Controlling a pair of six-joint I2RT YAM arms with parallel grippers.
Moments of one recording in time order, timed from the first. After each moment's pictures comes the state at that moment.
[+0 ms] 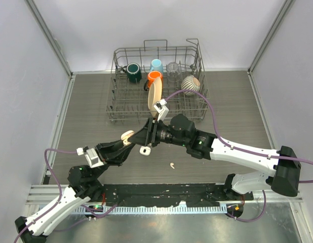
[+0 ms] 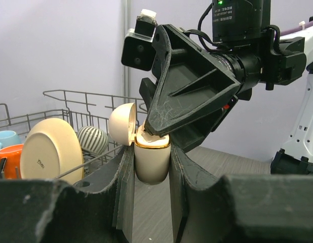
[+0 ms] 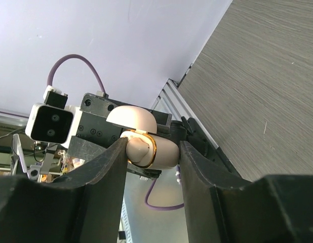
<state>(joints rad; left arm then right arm) -0.82 0.08 0.04 0.64 0.13 -0.13 1.10 1.27 0.99 0.17 -0.15 0.96</state>
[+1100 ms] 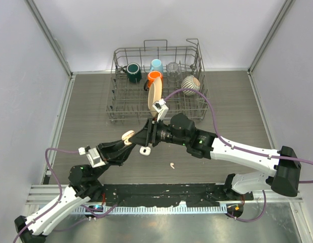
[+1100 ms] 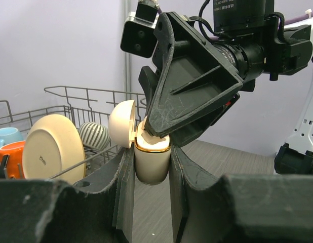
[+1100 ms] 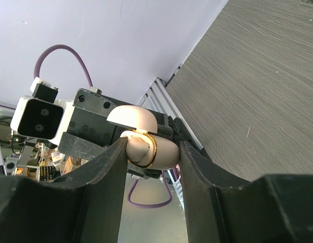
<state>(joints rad) -0.82 0.10 0.04 0.64 0.13 -0.11 1.10 1.27 1.00 0.14 -0.16 0.86</state>
